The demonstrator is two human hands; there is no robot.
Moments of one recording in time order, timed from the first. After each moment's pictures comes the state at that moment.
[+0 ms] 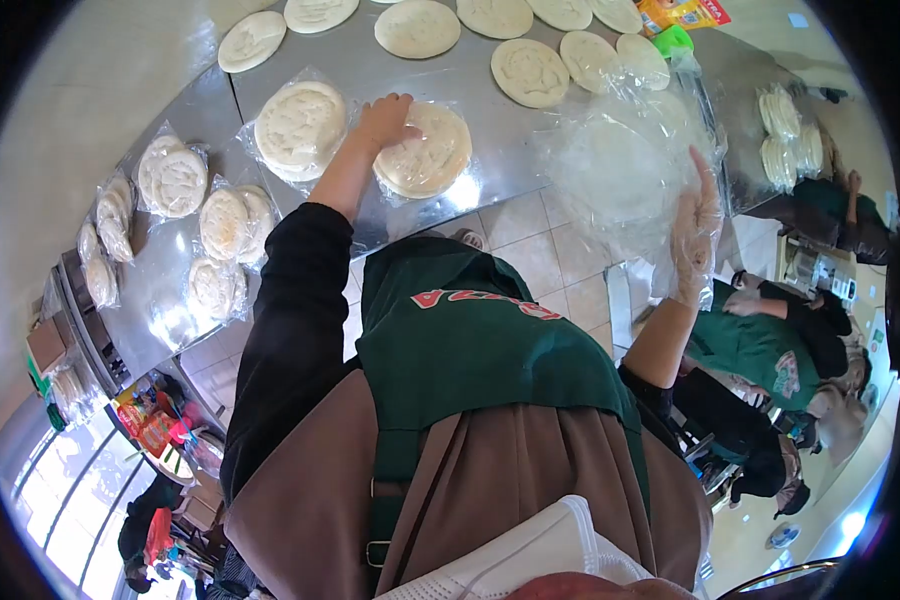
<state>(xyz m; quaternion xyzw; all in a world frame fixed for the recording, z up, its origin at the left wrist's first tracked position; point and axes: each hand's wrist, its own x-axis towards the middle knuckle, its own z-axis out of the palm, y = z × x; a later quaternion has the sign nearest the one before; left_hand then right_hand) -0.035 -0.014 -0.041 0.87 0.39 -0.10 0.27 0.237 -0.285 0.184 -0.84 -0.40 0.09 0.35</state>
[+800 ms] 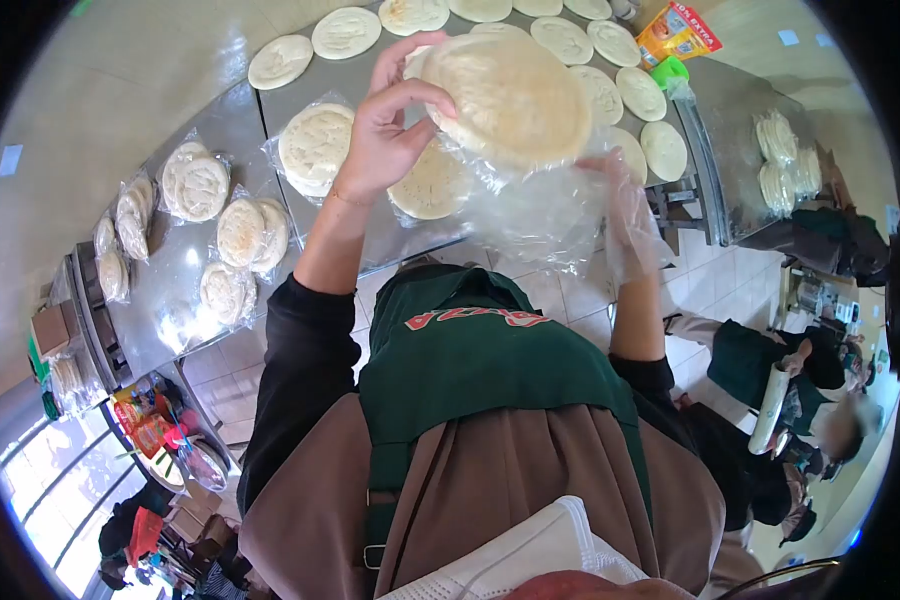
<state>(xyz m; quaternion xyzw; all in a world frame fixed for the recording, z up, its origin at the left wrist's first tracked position) -0.042 -0.078 0.155 0.73 0.11 0.51 0.45 0.220 -0.242 0.136 -0.72 -0.54 0.24 0.36</state>
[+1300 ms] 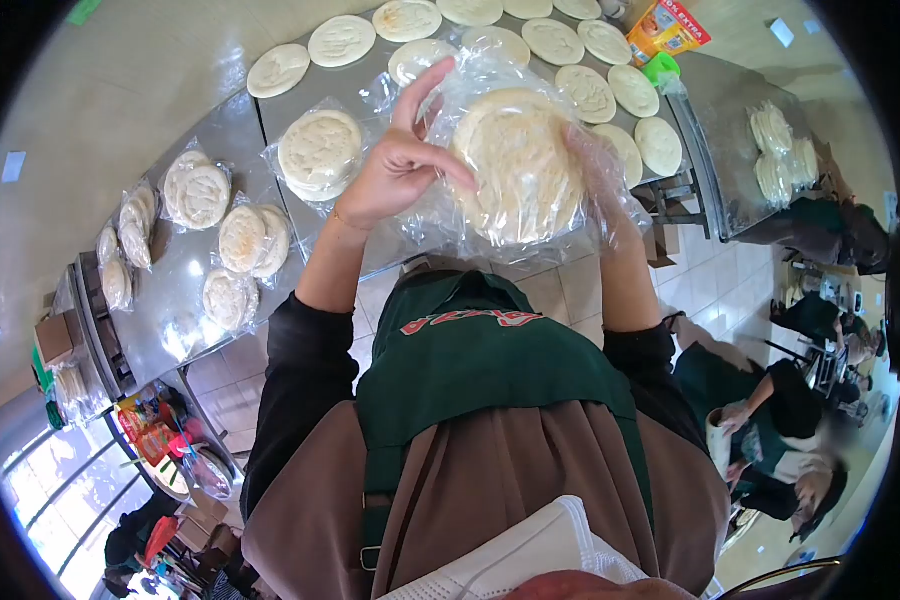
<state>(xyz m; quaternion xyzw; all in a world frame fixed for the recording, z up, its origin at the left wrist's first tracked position) -0.051 -0.106 0.149 0.74 0.02 0.41 0.54 0.188 -0.209 0.149 -0.60 -0.27 0.54 0.53</state>
